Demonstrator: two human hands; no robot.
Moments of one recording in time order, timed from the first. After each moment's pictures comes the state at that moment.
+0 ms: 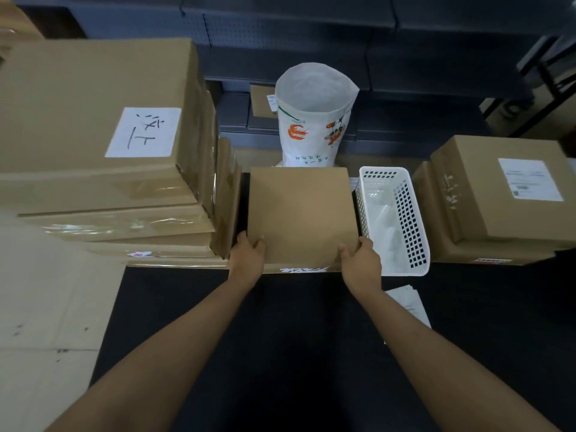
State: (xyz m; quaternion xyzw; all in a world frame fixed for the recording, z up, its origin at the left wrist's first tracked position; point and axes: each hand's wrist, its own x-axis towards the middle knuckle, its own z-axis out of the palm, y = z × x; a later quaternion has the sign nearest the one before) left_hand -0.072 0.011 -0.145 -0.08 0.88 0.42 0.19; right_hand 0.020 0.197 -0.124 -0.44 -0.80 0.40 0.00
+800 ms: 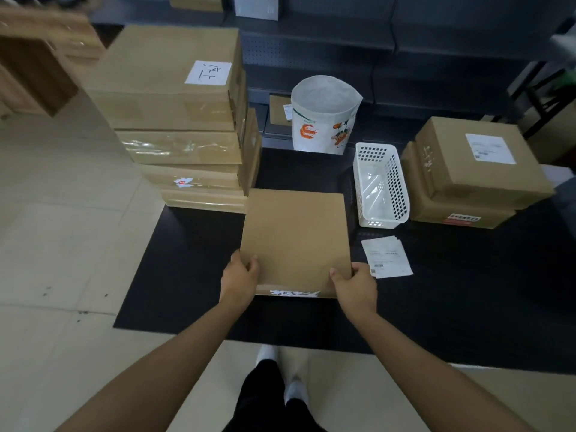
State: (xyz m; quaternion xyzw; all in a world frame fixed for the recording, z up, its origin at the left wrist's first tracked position) left_hand 0.133 -0.084 -0.129 -0.07 0.89 0.43 0.15; right_hand 0.215 0.122 -0.117 -0.42 -0.79 0.45 0.01
